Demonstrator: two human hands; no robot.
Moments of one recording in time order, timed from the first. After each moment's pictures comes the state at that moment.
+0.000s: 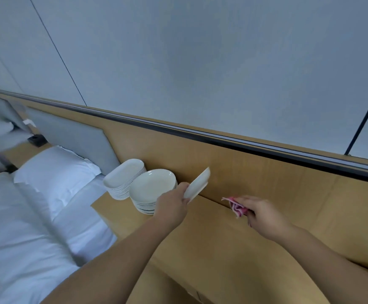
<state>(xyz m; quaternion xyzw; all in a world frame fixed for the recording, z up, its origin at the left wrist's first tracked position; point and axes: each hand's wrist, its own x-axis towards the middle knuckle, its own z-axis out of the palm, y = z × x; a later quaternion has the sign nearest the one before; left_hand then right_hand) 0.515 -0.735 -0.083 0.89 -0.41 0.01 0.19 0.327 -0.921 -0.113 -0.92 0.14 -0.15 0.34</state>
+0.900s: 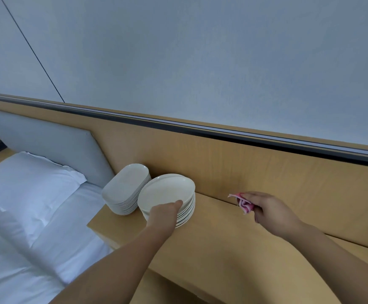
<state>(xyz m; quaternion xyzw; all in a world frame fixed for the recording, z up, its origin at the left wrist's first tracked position) 0.676 -0.693 -0.147 0.87 -0.49 -0.04 -0.06 0.436 -0.876 -0.121 -0.92 0.20 -0.15 0.31</state>
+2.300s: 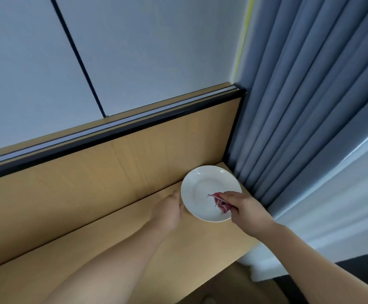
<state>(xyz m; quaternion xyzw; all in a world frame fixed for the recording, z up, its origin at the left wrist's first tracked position) 0.235 -0.952 -0.226 0.61 -0.76 -0.23 0.03 0.009 -0.879 -0.172 -0.72 0.59 -0.22 0.29</state>
